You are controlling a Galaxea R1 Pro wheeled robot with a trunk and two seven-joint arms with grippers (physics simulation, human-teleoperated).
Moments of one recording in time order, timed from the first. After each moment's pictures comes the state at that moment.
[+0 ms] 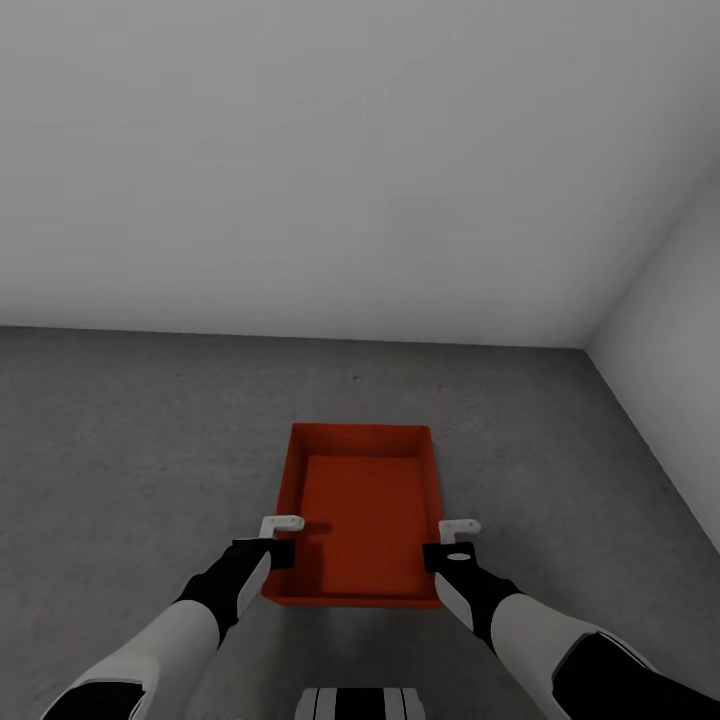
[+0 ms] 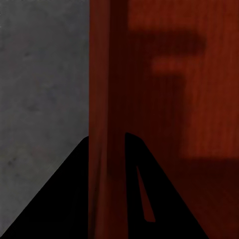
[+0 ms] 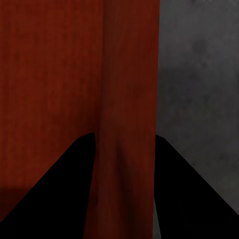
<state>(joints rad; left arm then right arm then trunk) -0.74 -0.10 0.01 -0.40 0.01 0.37 0.08 -0.82 0.10 0.62 -0.15 -0.54 0.06 -0.31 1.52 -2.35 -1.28</state>
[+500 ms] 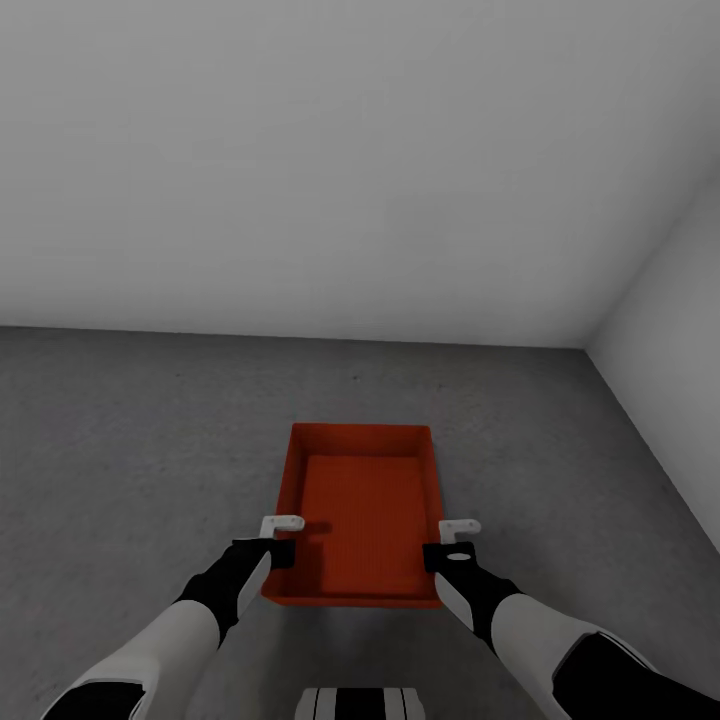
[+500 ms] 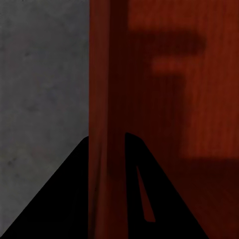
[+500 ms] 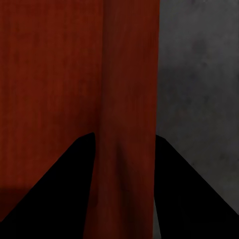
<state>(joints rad) -0.74 -0.10 0.01 -0.40 0.01 0.37 0.08 -0.82 0.10 0.62 -0.15 -0.54 0.06 -0.31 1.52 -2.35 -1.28</state>
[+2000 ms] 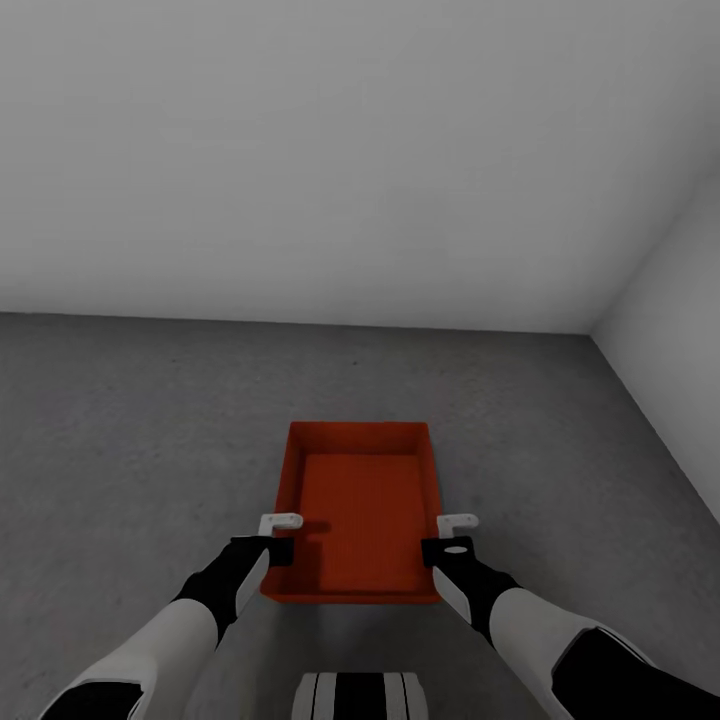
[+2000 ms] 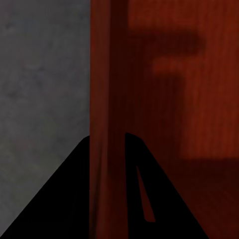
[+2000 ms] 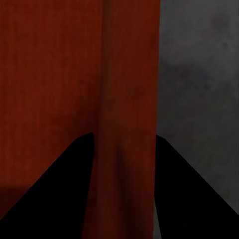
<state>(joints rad) -0.74 -0.10 0.00 -0.42 0.03 0.39 0.08 -0.83 0.10 0.64 -0.16 -0.55 0.09 -0.32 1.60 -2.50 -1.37</state>
